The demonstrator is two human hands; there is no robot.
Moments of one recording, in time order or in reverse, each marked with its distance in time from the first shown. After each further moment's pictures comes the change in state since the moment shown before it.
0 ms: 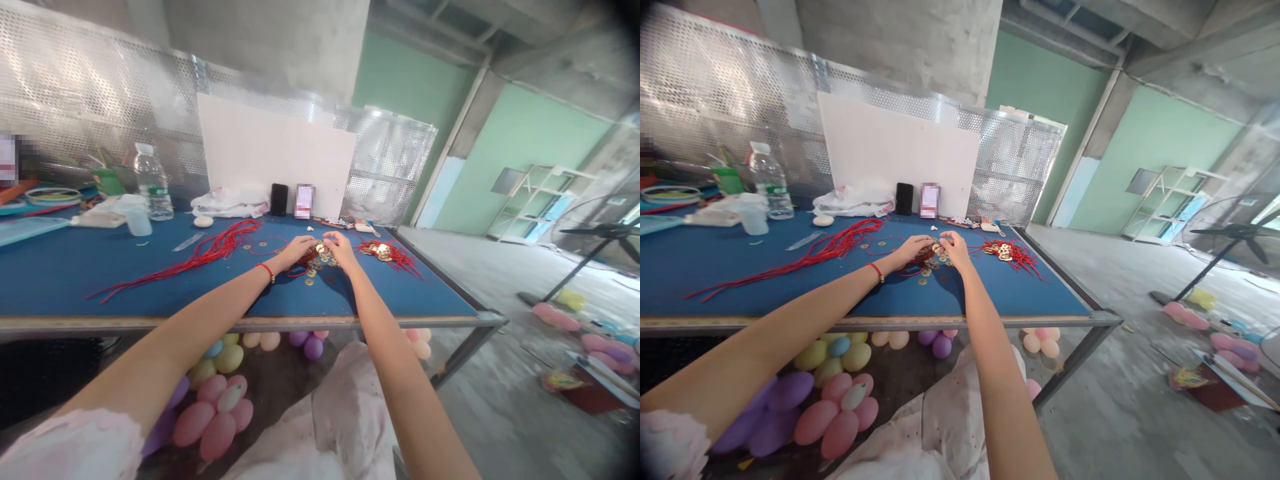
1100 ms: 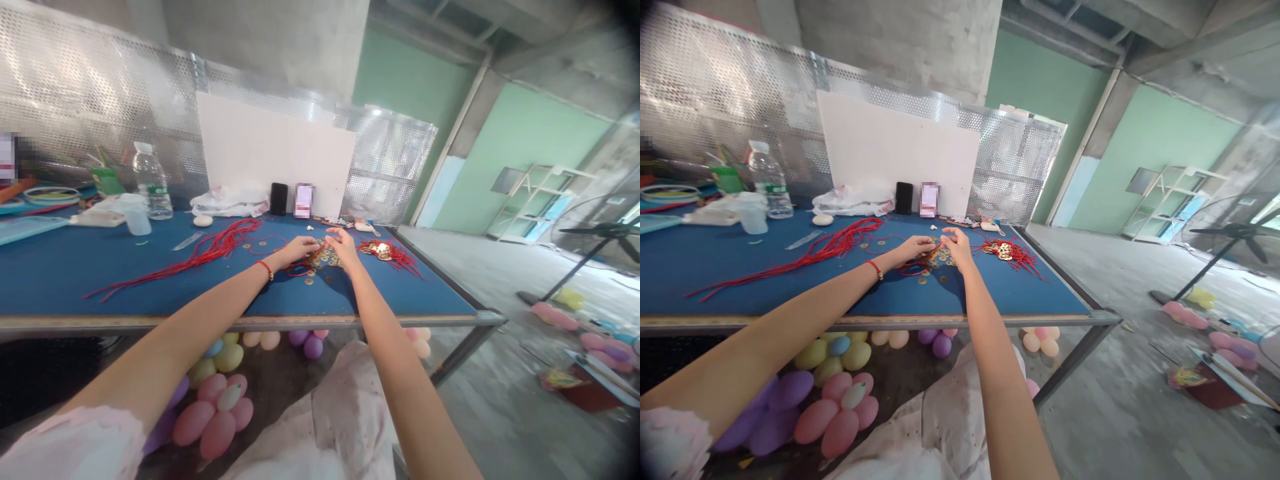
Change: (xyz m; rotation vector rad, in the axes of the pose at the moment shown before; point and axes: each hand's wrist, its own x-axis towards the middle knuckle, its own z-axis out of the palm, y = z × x) left_hand 0.004 -0.002 -0.007 0.160 -0.152 0.021; right_hand -0.001 -0.005 -0.002 0.150 0.060 0.017
